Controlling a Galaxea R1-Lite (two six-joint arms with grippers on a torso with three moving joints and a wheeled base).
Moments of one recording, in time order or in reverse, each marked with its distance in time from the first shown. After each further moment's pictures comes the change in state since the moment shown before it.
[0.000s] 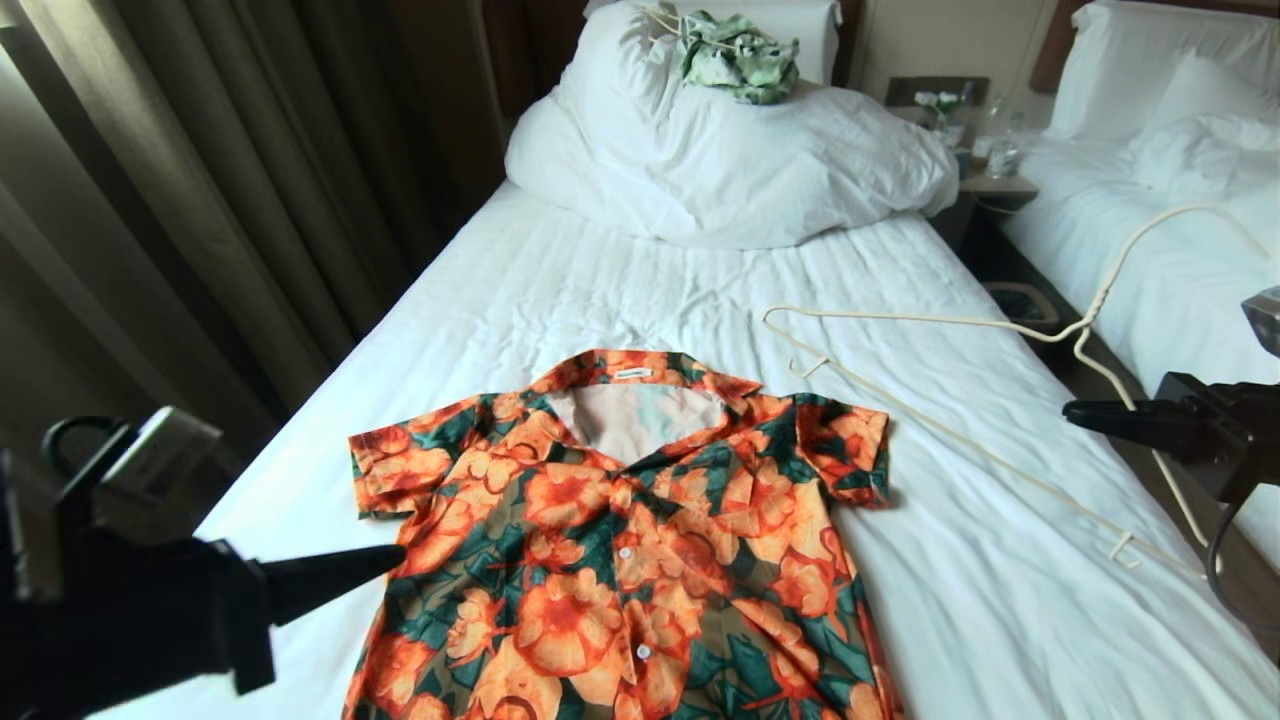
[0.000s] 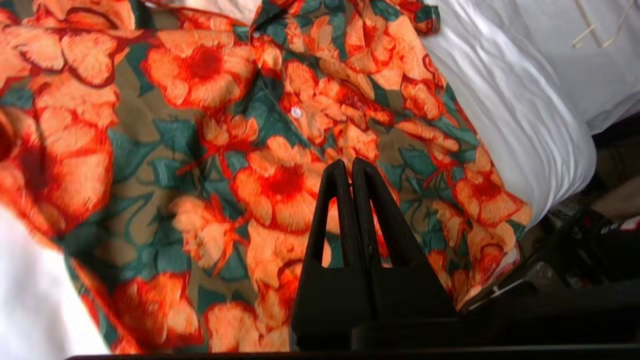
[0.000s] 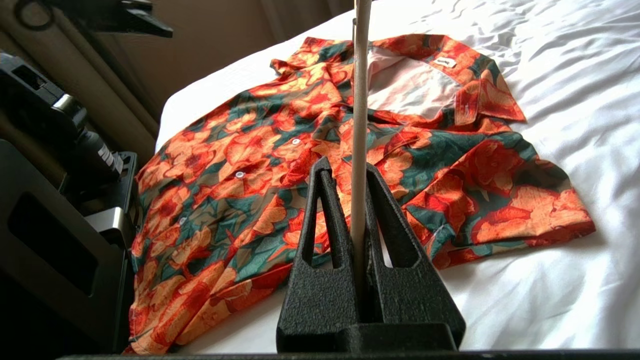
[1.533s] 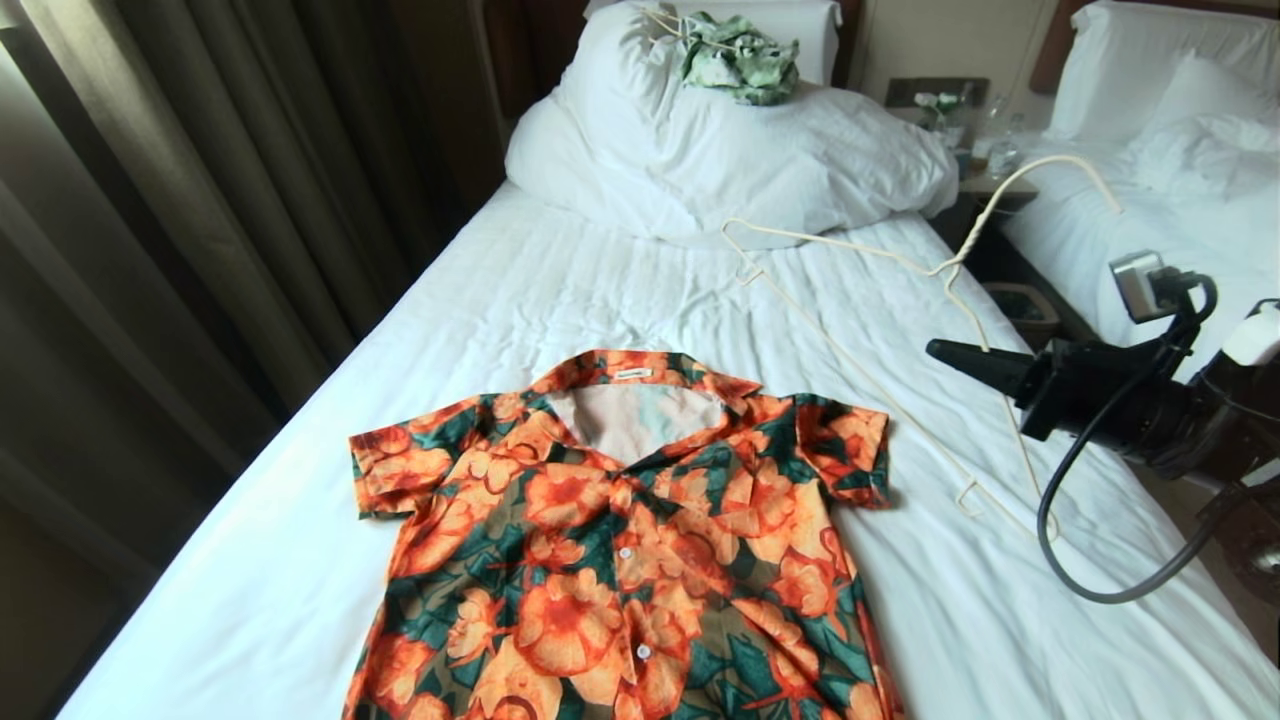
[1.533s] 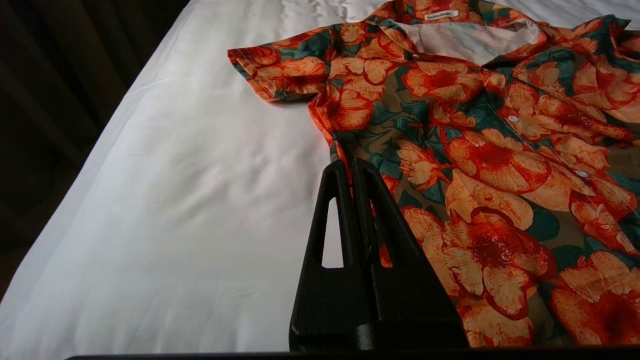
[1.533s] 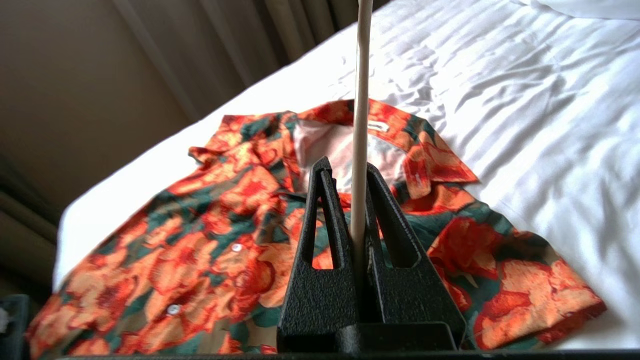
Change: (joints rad) left arm 0.155 -1.154 0.468 0.265 0.521 0.113; right arm 0.379 -0.006 0.010 -0.100 -0.684 0.100
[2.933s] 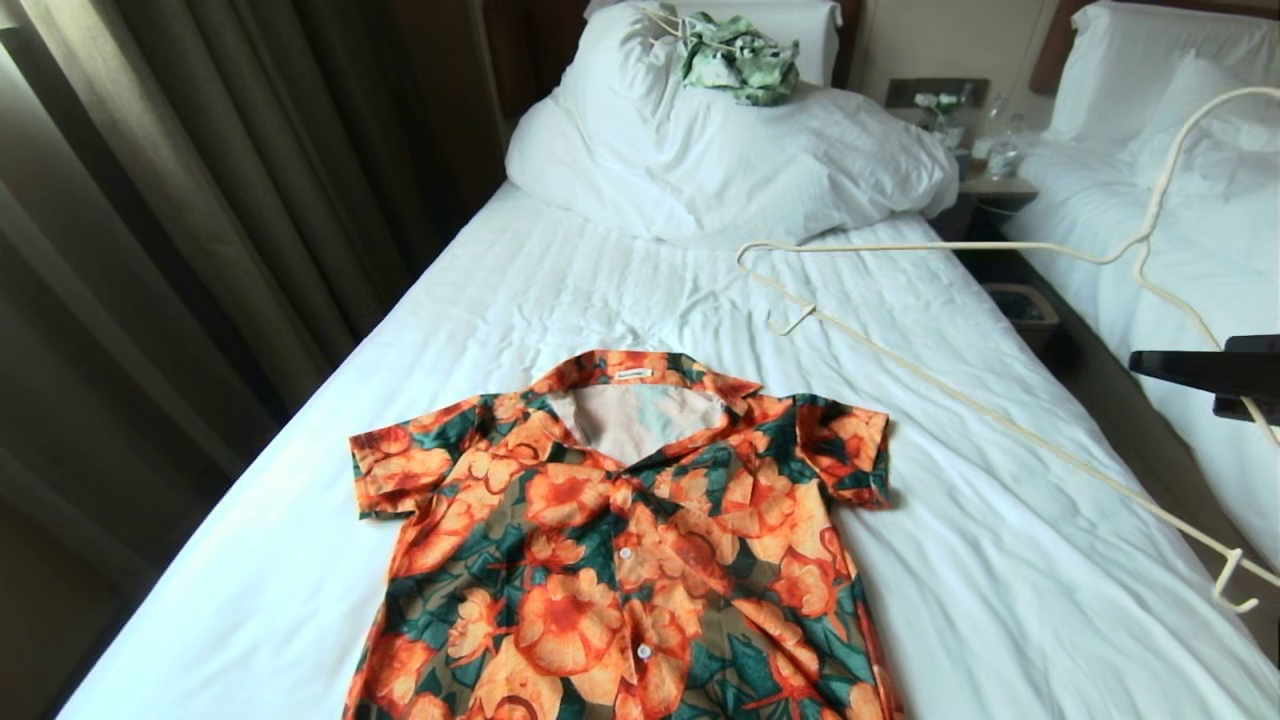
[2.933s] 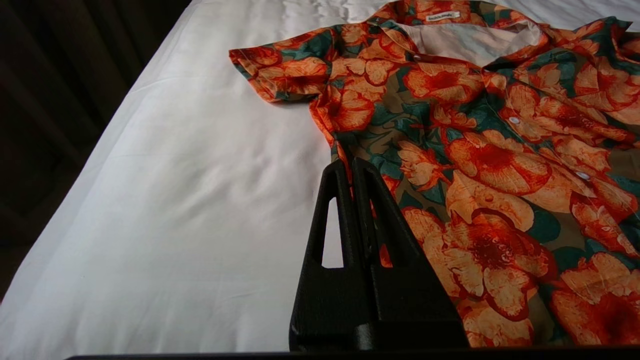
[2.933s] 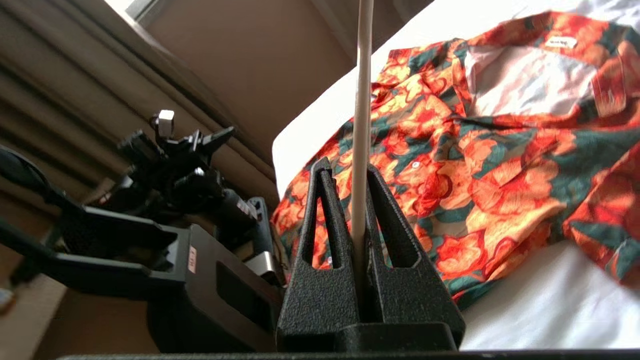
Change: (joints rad) left arm 0.000 0.000 0.000 -0.001 0.001 -0.003; right arm -0.319 -0.288 0.010 0.073 0.685 0.521
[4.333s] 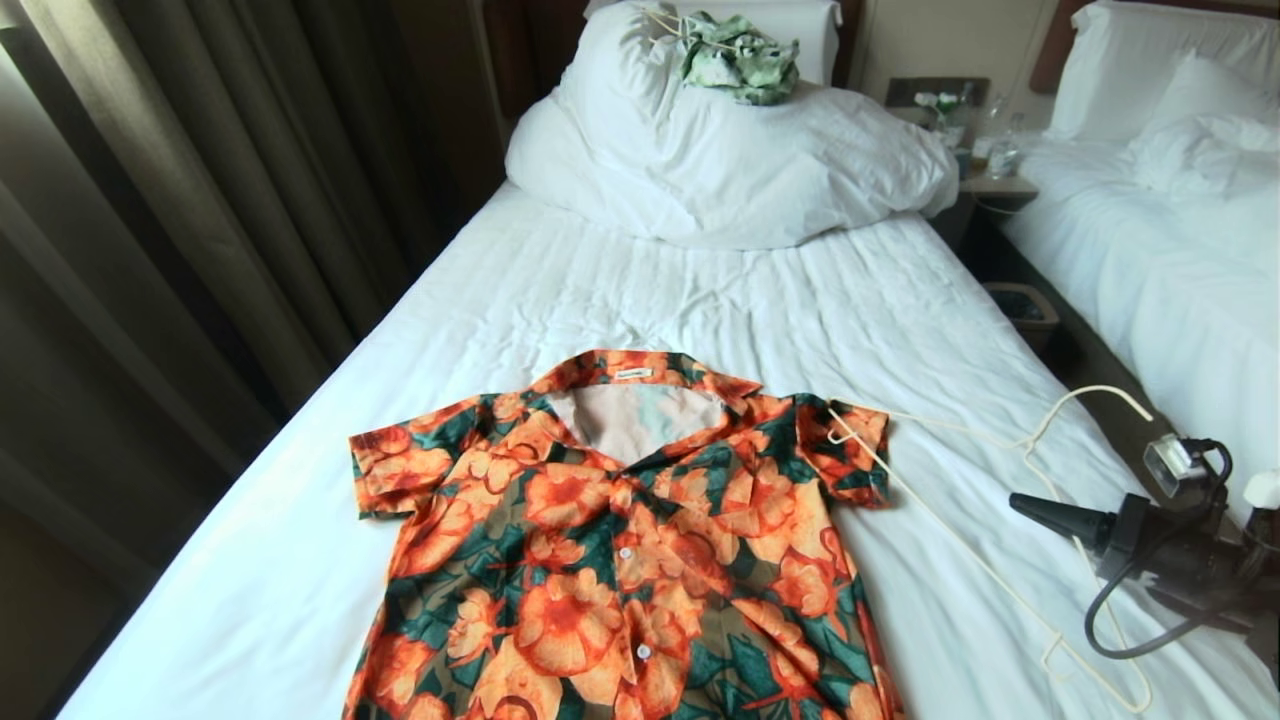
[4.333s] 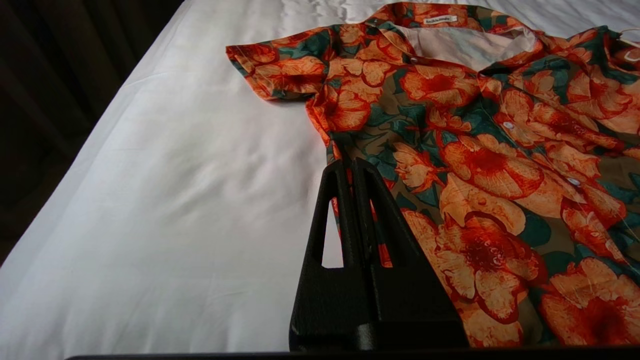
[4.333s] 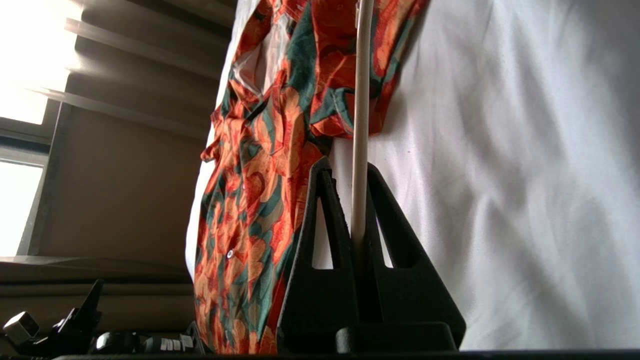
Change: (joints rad) left arm 0.000 0.000 0.000 0.000 0.000 -0.031; right arm -0.053 0.584 0.299 -0.290 -0.467 -0.068
